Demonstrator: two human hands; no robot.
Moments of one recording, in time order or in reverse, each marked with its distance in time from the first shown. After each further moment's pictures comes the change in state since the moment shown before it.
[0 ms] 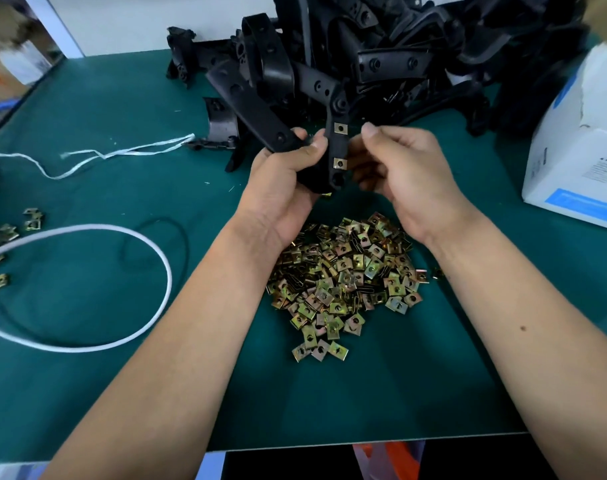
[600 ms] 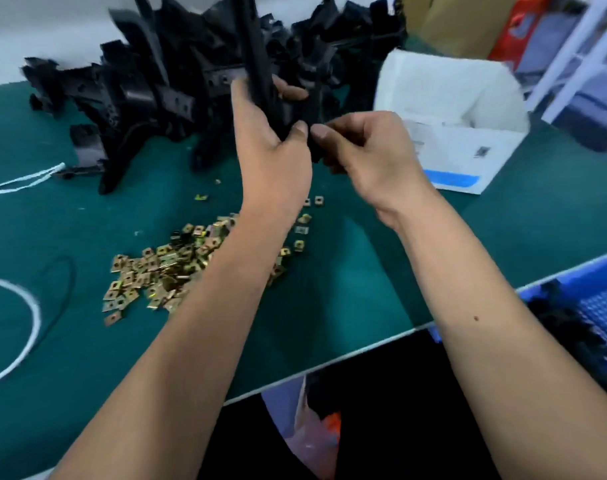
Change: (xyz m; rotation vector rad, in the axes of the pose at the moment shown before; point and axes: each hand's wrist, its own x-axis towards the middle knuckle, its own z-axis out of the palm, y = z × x) left_hand -0.040 -0.047 0.139 0.552 0.031 0.605; right_hand -0.061 -0.042 -0.094 -0.321 0.235 -0.145
